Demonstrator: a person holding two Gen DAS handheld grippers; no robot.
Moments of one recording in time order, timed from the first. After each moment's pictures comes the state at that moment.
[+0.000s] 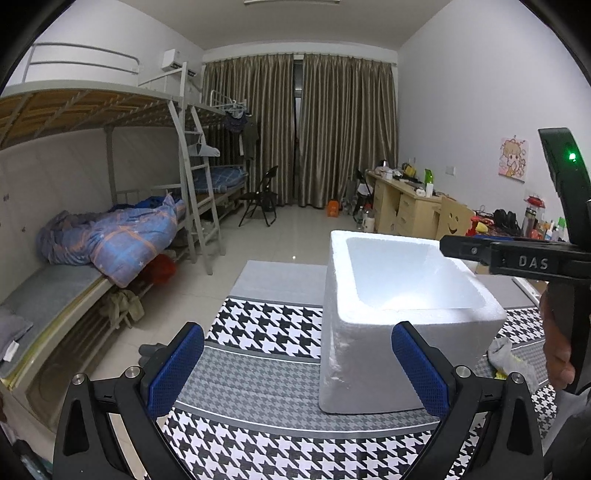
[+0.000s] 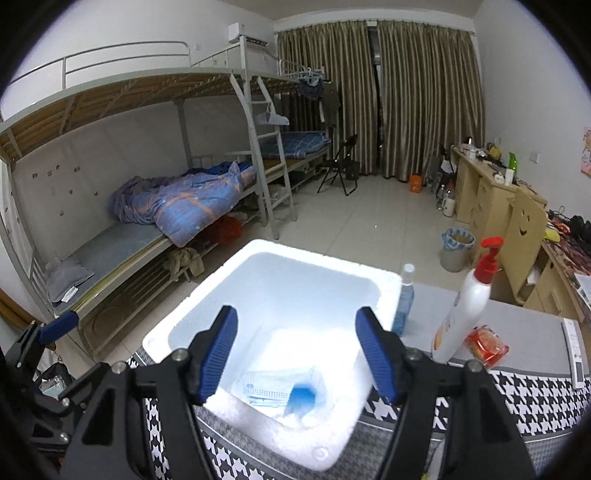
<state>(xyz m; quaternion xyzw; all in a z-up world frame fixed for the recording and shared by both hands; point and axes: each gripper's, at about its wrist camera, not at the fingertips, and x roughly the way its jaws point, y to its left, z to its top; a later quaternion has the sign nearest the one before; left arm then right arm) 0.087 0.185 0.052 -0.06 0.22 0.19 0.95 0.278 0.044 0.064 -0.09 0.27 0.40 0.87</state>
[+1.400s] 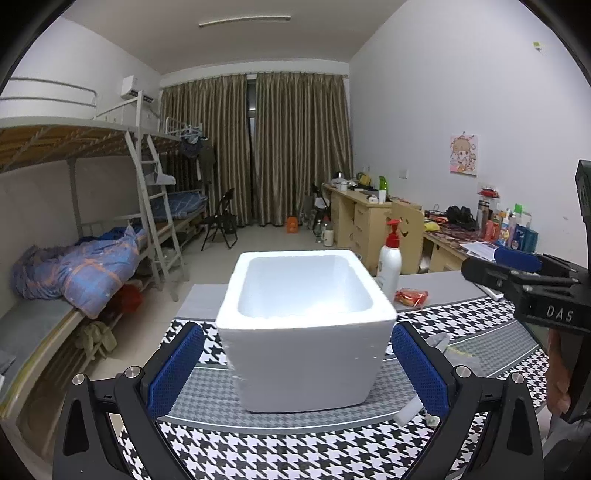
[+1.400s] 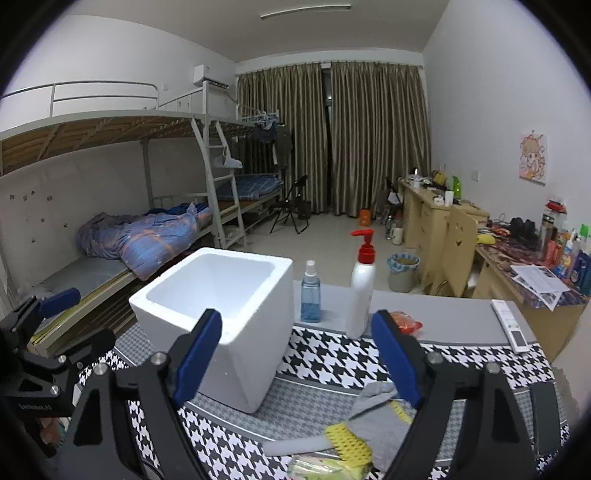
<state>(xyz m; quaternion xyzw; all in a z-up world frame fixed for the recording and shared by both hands) 0.081 0.108 0.071 -0.02 0.19 0.12 0.97 0.225 -0.064 0.059 -0.06 0.19 0.31 0.93</state>
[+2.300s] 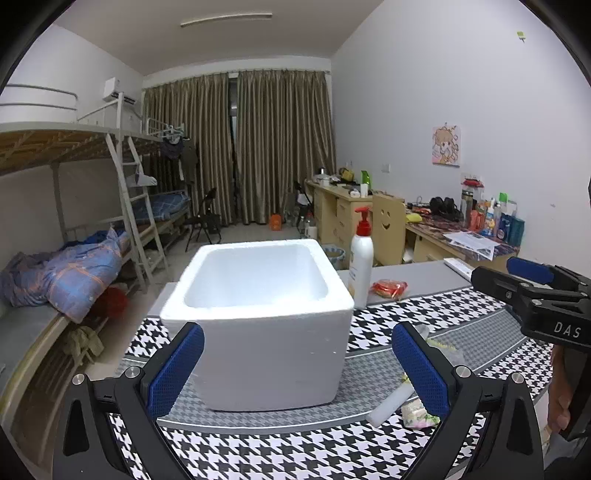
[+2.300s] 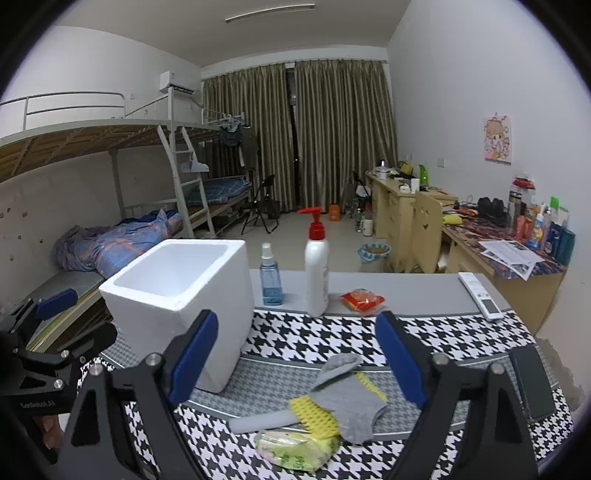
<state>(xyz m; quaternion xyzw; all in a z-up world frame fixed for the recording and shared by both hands) 0.101 0.071 0.050 -0.01 0.20 0.08 0.98 0.221 -0.108 0.036 -0.03 0.20 0.25 0.95</state>
